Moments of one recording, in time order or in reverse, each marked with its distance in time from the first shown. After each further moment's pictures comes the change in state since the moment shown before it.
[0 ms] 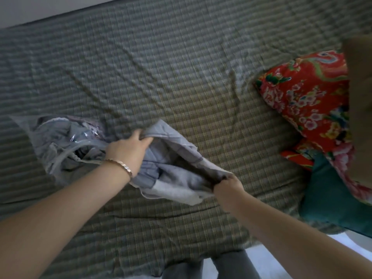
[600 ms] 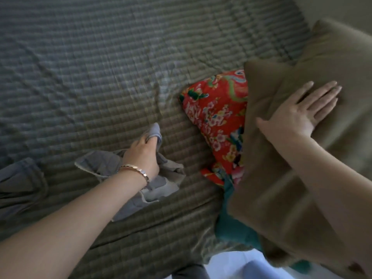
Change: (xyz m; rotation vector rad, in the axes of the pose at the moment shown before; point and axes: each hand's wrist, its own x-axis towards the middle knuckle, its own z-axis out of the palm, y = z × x) left_hand 0.075 0.261 -0.054 -0.492 0.005 0.037; right_hand -0.101 0.344 0.041 0.559 0.677 1.175
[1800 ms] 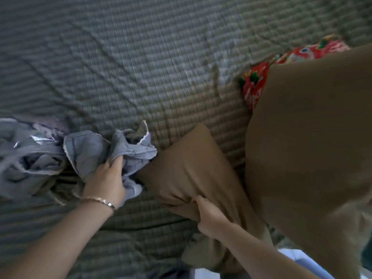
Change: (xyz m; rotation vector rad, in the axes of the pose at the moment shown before) left_hand -0.057 -0.193 -0.005 0.068 -0.030 -0.268; right_hand -0.261 -0.129 0.139 0.418 -1.154 -0.620
